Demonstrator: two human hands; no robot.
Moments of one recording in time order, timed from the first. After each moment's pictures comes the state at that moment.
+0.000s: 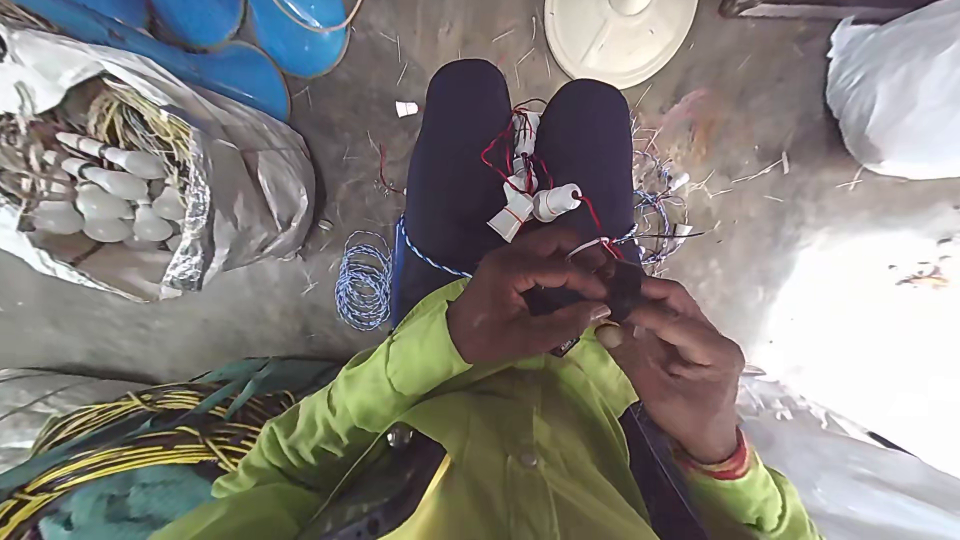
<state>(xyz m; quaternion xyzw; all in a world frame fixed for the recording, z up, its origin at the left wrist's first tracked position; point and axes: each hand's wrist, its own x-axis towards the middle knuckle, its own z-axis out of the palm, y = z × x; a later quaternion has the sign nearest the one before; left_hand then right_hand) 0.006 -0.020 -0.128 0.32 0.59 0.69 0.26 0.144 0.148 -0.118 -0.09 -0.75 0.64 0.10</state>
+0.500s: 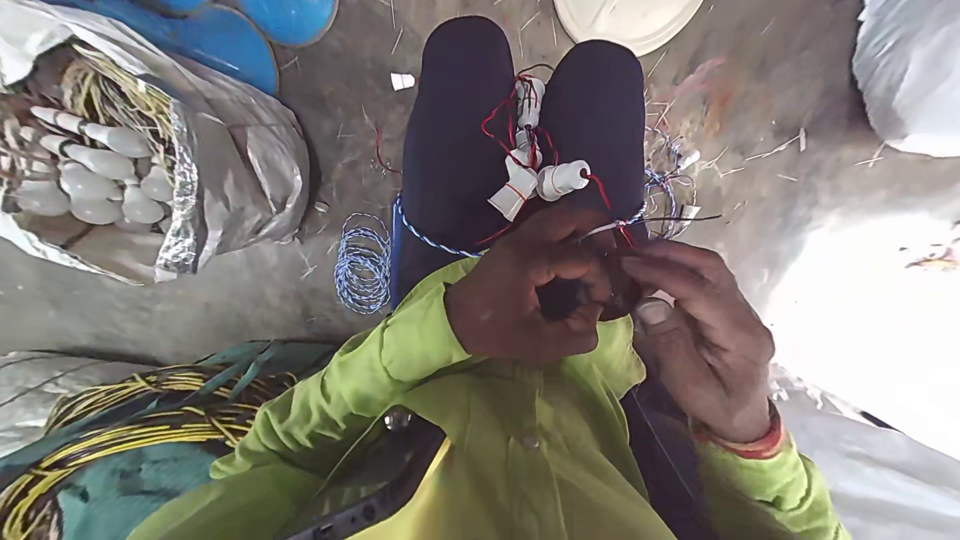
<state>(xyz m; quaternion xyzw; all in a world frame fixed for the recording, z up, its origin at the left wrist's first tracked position) 0.007 -0.020 -0.120 0.38 0.63 0.63 0.26 0.139 0.169 -0.109 -0.02 -0.85 0.53 0.07</state>
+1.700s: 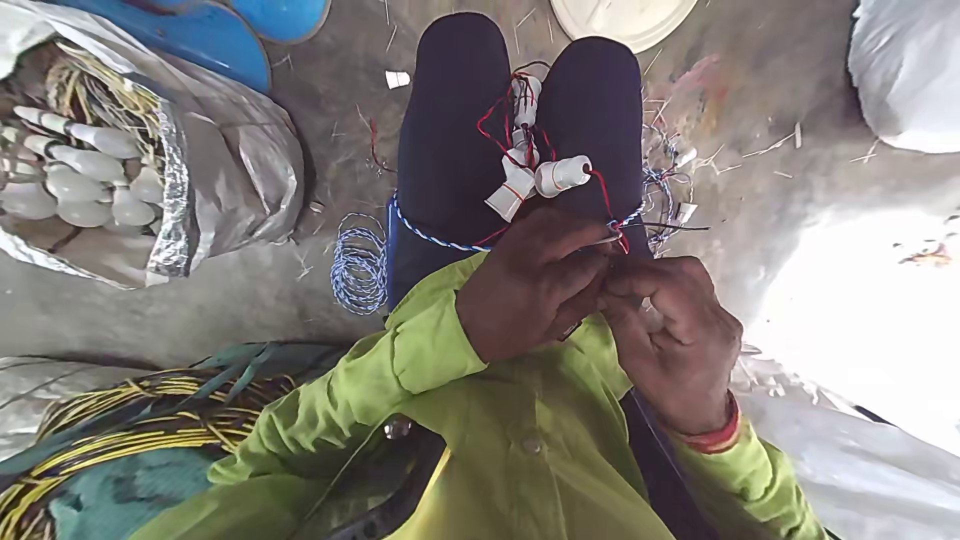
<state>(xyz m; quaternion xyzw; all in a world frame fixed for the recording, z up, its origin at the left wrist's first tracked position) 0.019 -0.013 -0.125 0.44 0.75 0.49 0.05 0.136 0.146 -0.116 -0.07 -0.90 0.41 0.11</state>
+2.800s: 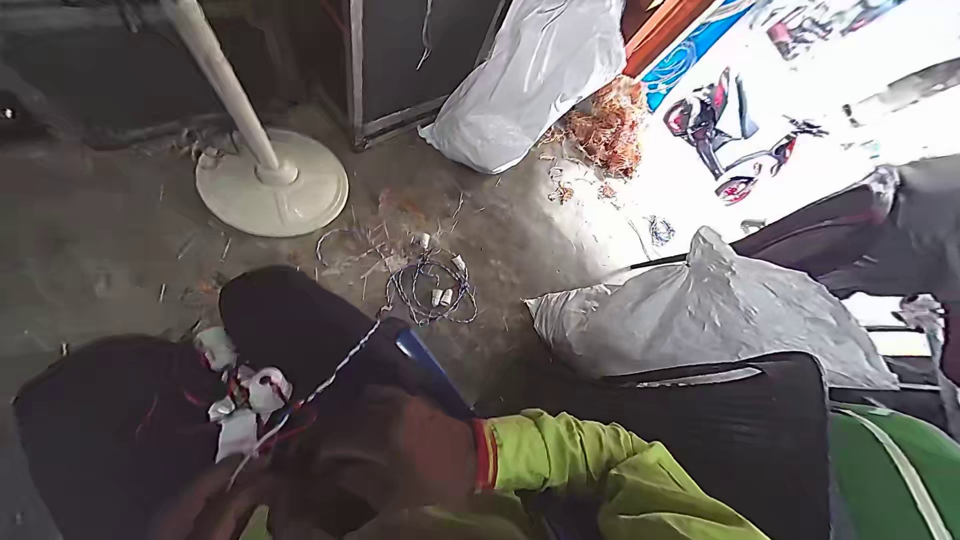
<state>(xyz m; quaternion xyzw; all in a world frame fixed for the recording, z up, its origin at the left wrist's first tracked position) -0.003 -0.018 -0.124 0.48 0.76 0.43 0.12 0.129 0.157 -0.111 -0.05 -0.89 0.44 0.13</state>
